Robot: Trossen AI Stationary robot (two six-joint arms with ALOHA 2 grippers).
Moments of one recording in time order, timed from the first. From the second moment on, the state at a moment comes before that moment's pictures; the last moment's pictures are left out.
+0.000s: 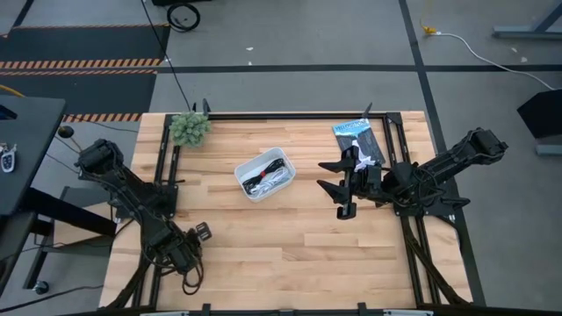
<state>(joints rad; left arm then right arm) -0.90 1.39 0.70 -0.75 -0.09 0.14 0.36 1.19 0.68 1.04 0.45 -0.25</state>
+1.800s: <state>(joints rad) 0.12 1.47 1.07 -0.53 -0.18 -0.44 0.38 1.19 0.68 1.02 0.45 -0.24</state>
